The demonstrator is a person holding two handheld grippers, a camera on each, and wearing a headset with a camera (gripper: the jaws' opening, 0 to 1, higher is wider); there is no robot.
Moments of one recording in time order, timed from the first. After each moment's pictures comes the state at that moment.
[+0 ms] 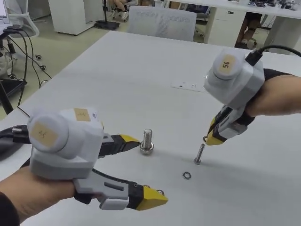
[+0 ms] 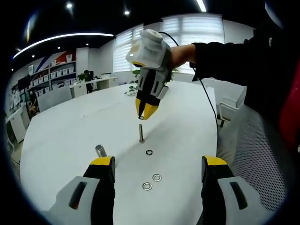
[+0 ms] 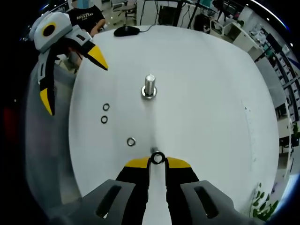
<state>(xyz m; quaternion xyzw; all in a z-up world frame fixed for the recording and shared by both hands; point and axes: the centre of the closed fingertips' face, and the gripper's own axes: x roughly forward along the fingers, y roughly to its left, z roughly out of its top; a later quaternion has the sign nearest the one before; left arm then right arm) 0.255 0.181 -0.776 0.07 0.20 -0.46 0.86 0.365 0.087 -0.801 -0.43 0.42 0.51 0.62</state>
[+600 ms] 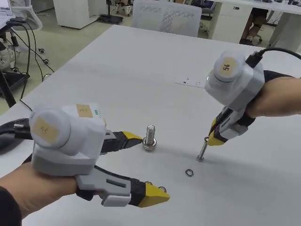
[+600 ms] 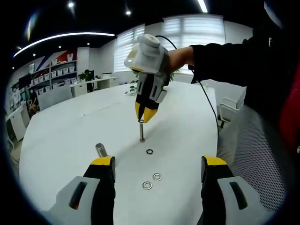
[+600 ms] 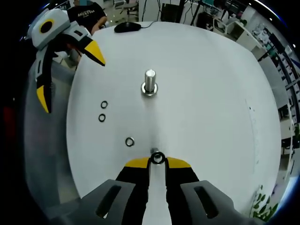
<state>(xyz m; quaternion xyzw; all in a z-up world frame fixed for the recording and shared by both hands) 0.256 0.181 -0.778 0.07 0.20 -0.46 0.86 0.366 0.088 -0.813 -0.44 0.43 0.51 0.60</state>
